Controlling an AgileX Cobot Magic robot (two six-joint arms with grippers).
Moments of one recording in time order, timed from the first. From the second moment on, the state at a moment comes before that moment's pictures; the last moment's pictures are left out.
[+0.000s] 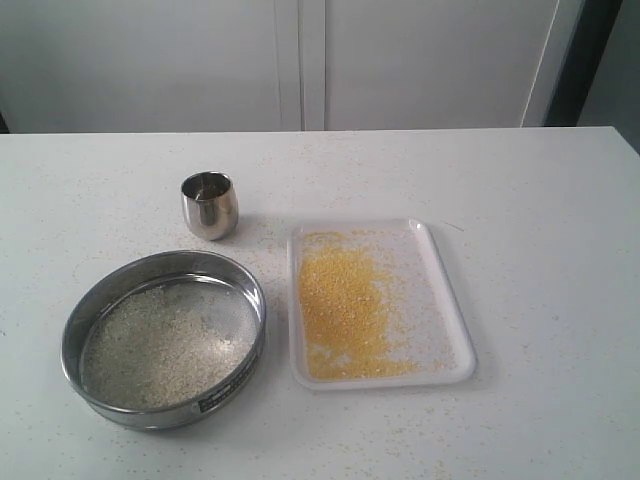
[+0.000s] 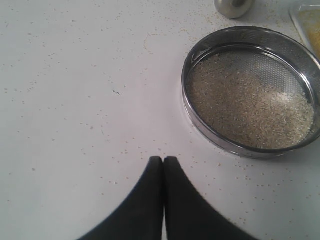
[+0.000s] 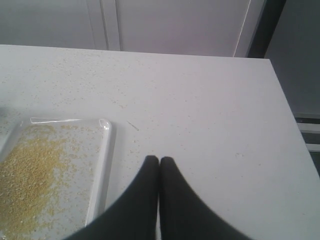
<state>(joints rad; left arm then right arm) 0.02 0.35 -0.54 -0.16 0.96 0.13 0.09 0.71 -0.70 -0.02 0.52 0.04</state>
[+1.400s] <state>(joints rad) 0.02 0.35 -0.54 -0.16 0.96 0.13 0.09 0.04 -0.39 -0.02 0.52 0.04</state>
